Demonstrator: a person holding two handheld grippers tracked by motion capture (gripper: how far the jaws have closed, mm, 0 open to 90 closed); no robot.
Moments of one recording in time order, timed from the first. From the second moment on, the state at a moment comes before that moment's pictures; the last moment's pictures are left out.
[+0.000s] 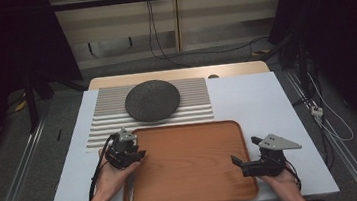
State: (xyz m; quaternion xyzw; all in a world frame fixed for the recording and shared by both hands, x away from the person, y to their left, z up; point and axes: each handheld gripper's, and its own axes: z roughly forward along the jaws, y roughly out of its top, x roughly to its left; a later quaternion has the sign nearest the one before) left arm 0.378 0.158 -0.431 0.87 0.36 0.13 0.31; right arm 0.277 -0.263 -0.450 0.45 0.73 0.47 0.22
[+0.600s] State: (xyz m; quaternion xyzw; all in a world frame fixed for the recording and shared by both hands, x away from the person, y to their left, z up) left arm 0.372 0.153 -0.409 0.82 0.37 0.15 0.40; right arm 0.277 -0.265 -0.449 0.45 0.72 0.47 0.22
